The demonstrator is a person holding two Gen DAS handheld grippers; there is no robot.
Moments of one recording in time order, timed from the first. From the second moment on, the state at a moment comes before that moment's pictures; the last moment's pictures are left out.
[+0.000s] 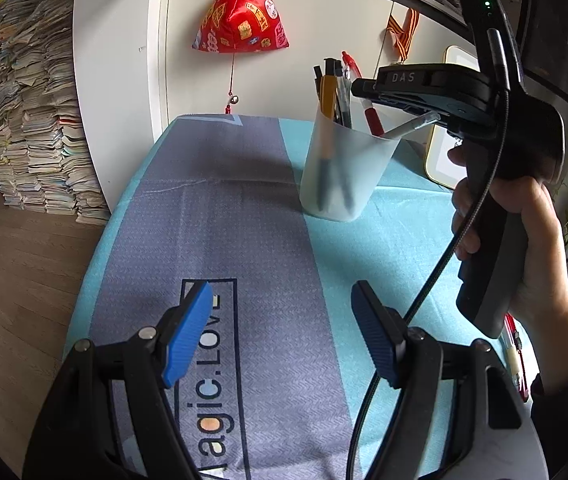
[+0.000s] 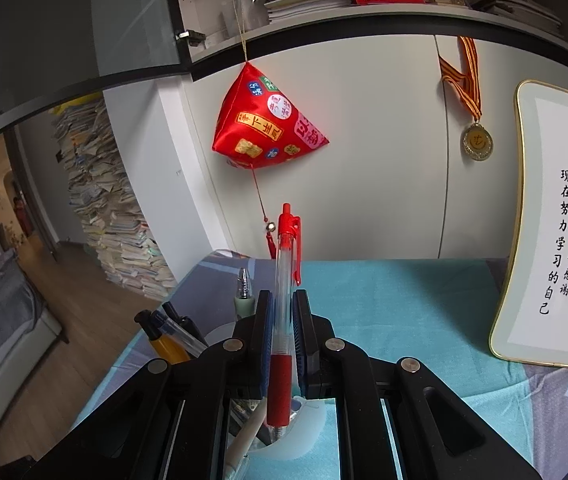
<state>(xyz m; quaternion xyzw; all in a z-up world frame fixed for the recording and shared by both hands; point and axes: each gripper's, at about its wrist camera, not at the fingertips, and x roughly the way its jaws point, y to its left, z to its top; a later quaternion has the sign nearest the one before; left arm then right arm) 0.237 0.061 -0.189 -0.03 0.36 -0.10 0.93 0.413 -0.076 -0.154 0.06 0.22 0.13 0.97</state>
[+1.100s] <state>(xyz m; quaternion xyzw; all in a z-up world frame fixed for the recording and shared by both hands) 0.241 0.060 -0.195 -0.02 0.38 -0.10 0.92 0.285 -0.157 -0.162 0.03 0.36 0.09 0.93</state>
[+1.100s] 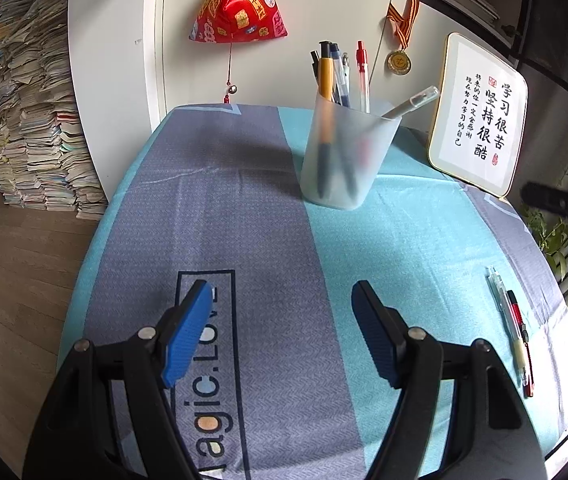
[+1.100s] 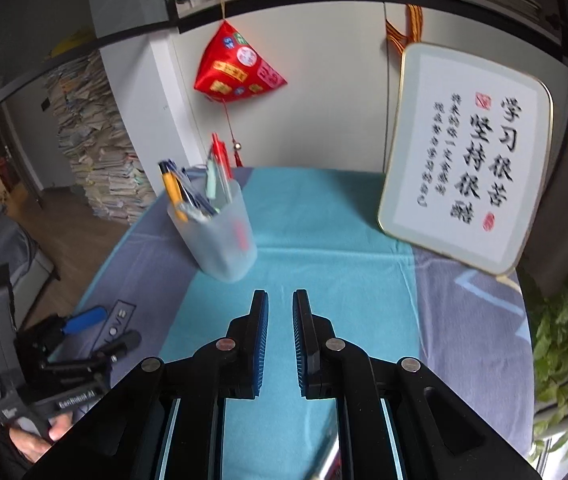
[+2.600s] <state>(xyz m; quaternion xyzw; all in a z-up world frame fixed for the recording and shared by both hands) 0.215 -0.018 -0.184 0.03 0.41 -0.18 0.89 0.213 -0.176 -0.250 0.04 0.47 0.01 0.88</state>
